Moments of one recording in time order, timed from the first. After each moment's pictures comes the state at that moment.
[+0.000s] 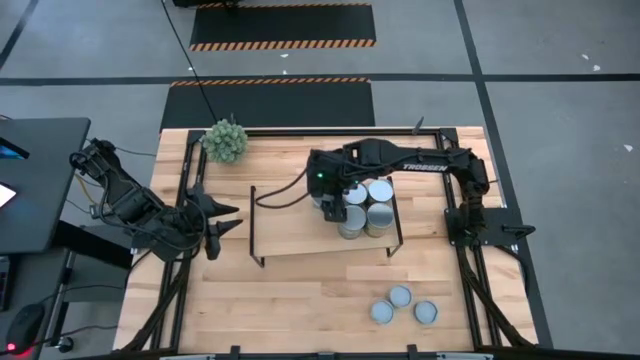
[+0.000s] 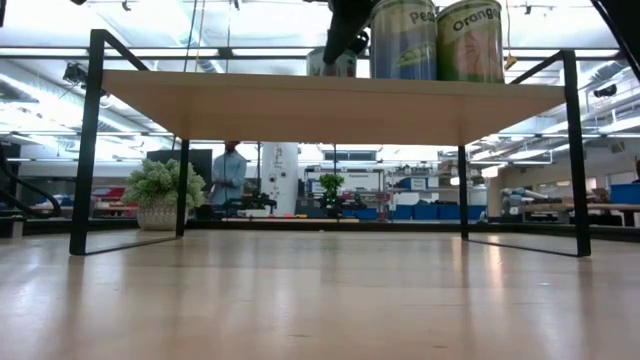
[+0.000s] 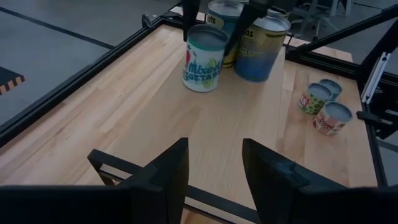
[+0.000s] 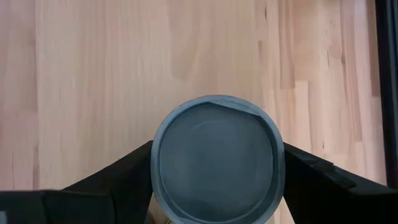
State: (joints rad) left arm -0.75 0.88 1.01 -0.93 -0.92 -0.85; right arm -0.03 1.94 2.03 -1.21 0.04 -0.05
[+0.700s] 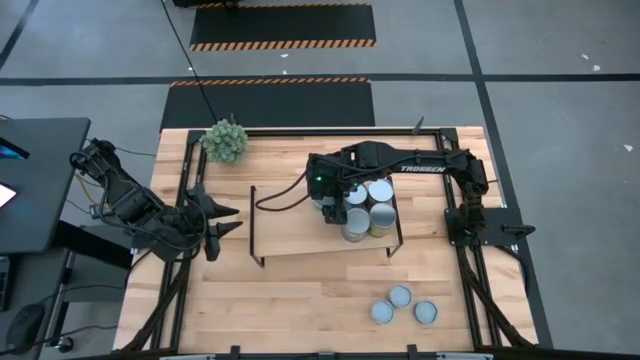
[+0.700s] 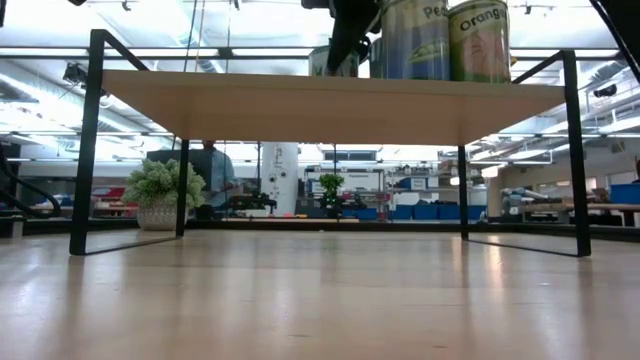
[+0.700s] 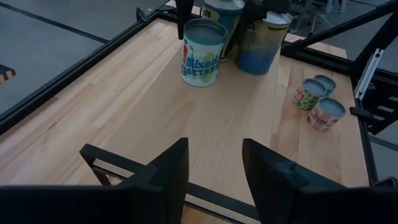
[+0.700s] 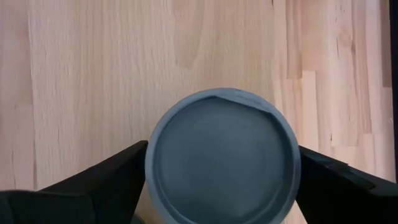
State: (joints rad) left arm -0.75 0.88 1.01 -0.93 -0.89 -0.86; right arm -0.03 1.95 2.02 -1.21 0.04 -0.03
